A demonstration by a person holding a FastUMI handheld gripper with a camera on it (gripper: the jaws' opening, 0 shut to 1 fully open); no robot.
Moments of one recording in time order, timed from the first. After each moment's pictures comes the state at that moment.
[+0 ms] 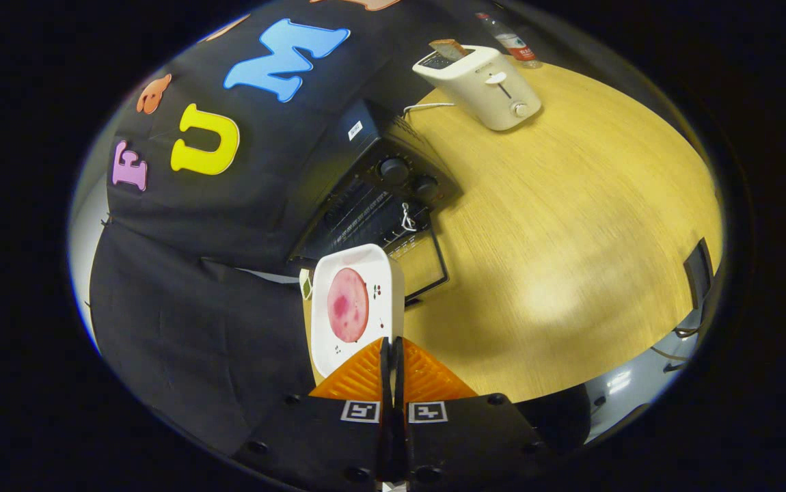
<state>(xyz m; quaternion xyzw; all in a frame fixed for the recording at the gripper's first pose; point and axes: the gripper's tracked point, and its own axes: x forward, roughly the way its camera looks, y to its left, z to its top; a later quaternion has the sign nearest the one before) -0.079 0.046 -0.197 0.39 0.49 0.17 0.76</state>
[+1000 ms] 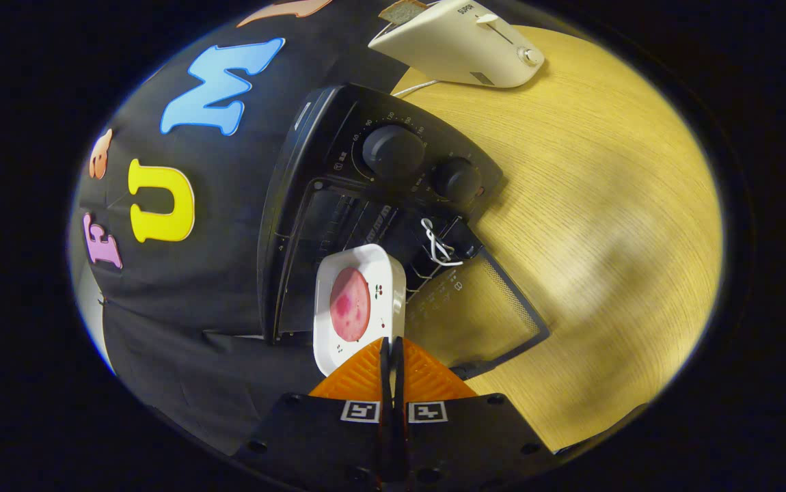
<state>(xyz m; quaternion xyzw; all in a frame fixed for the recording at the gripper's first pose) 0.053 0.139 -0.256 0.52 0.44 0.08 0.73</state>
